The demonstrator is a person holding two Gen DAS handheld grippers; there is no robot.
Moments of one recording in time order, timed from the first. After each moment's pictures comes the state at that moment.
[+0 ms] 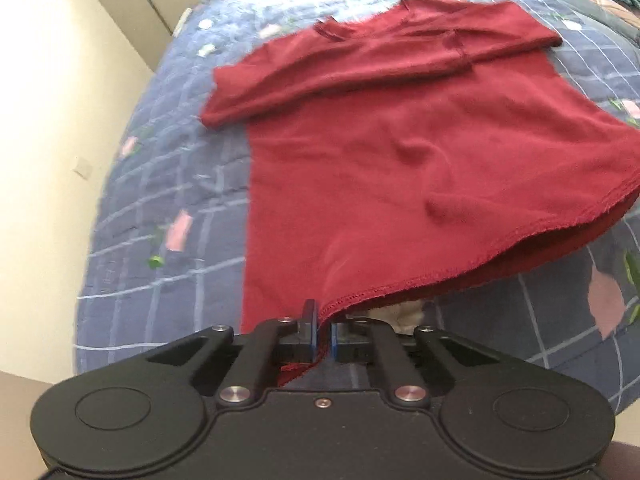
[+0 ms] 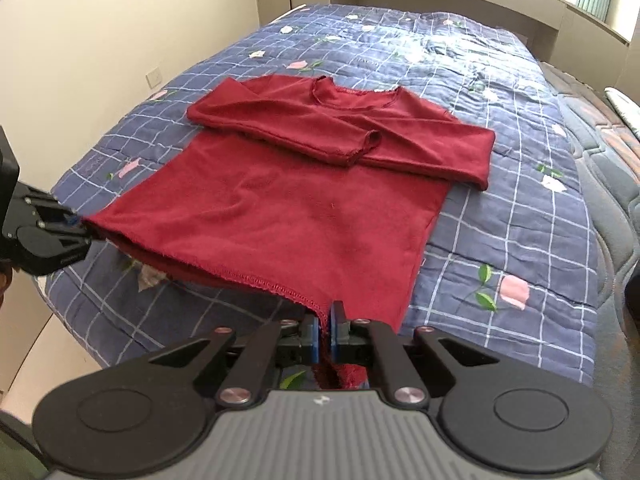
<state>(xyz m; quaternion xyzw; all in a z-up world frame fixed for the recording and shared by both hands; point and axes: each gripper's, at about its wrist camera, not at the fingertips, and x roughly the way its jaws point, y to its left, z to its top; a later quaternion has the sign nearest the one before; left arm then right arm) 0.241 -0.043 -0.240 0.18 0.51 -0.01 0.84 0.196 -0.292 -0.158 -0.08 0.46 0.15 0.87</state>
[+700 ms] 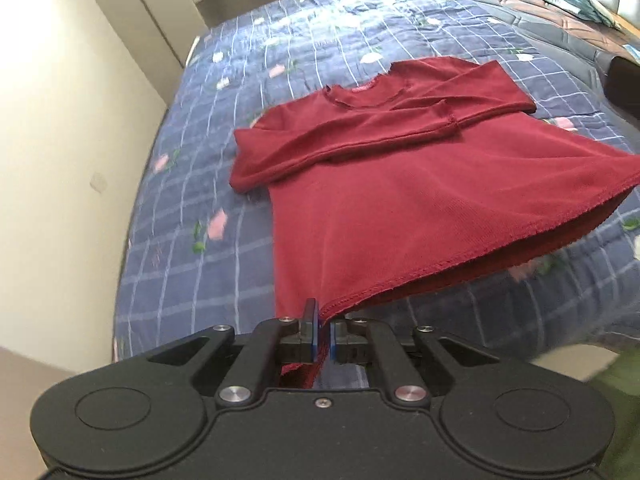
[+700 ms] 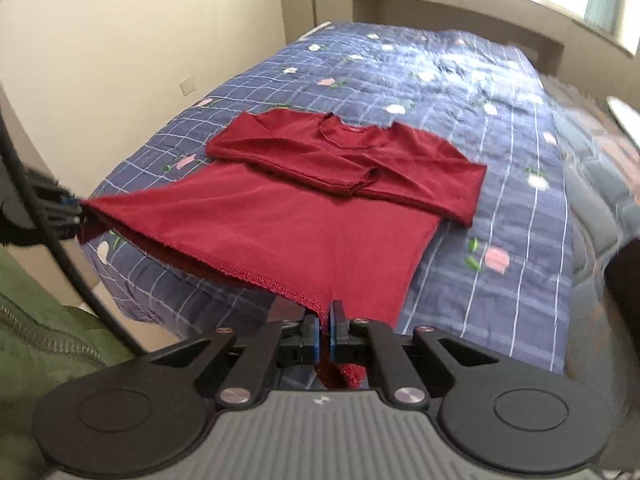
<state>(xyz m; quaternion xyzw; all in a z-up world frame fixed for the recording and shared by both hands) 0.140 -0.042 -0.145 0.16 0.49 -0.03 0.86 0.103 -0.321 -0.106 -0.05 0.46 0.18 0.87</state>
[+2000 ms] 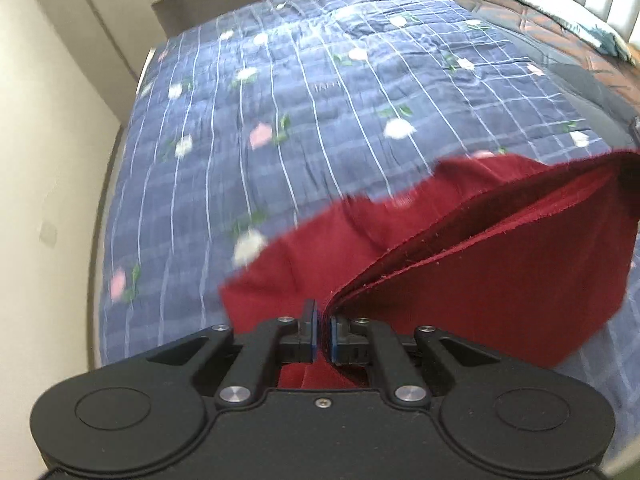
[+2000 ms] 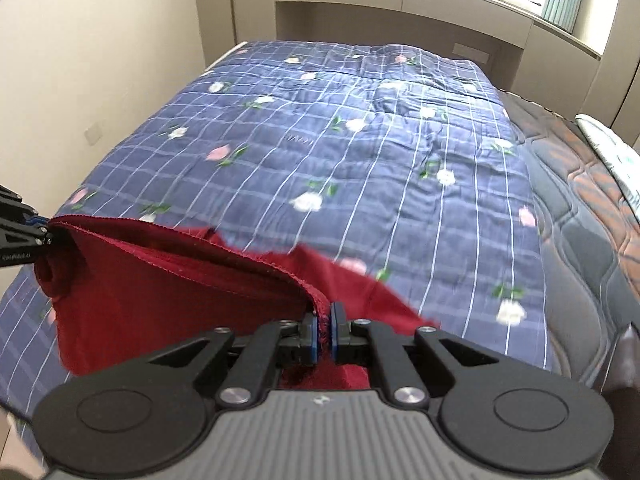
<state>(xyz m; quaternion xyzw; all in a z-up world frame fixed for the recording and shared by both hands) 0.458 -0.029 -0.135 0.17 0.51 -0.09 0.84 0.432 -0.299 -0.094 -0.06 0.45 0.08 0.89</state>
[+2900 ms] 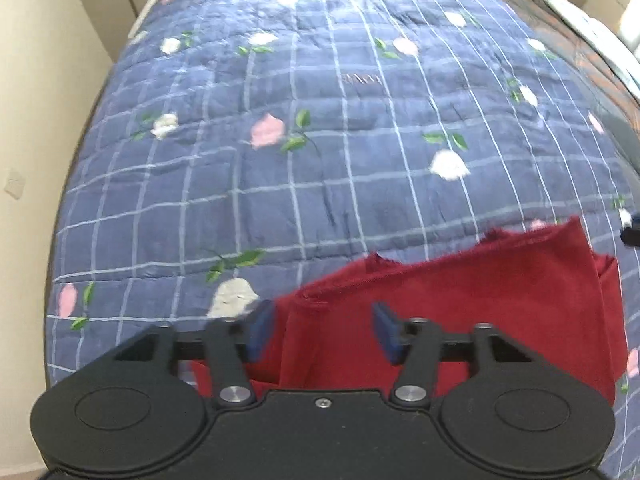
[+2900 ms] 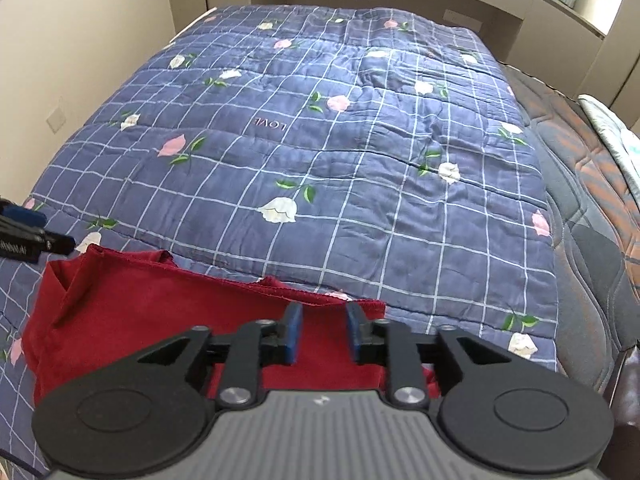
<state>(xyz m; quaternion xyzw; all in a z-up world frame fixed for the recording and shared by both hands) 0.588 -0.010 -0.180 0.06 0.56 -0.07 0.82 0.509 -0.292 -0.125 -0.06 0.49 0.04 0.87</state>
